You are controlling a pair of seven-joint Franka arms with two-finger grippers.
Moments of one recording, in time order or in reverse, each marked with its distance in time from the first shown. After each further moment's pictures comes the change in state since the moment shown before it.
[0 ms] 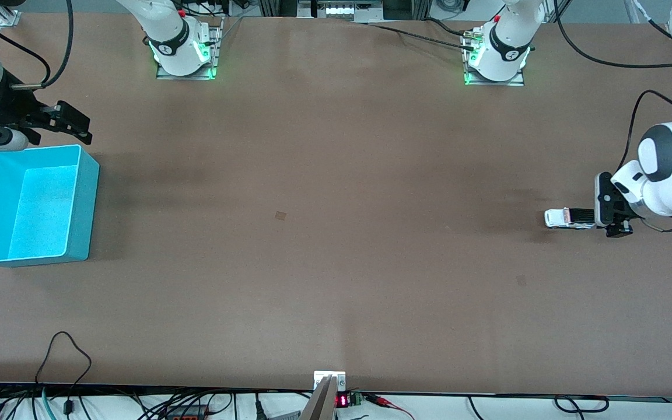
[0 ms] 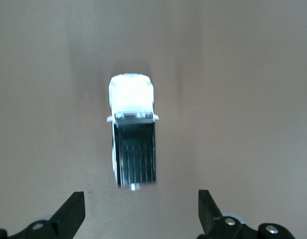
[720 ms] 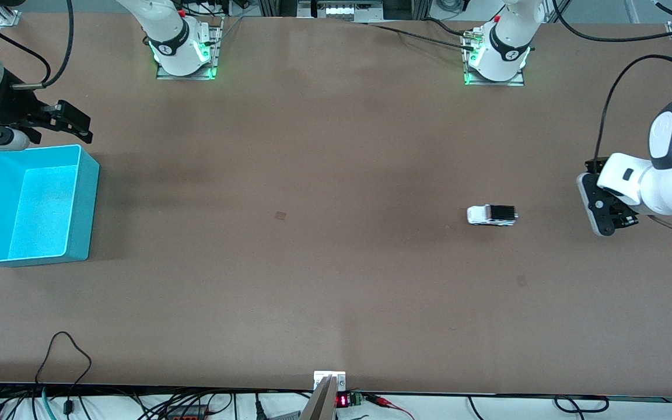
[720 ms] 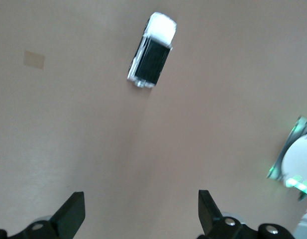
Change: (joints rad) left arm -0.007 -0.028 -0.286 0.315 0.000 -0.520 -0.645; right arm 0.000 0.000 0.000 0.000 0.000 -0.016 0.000
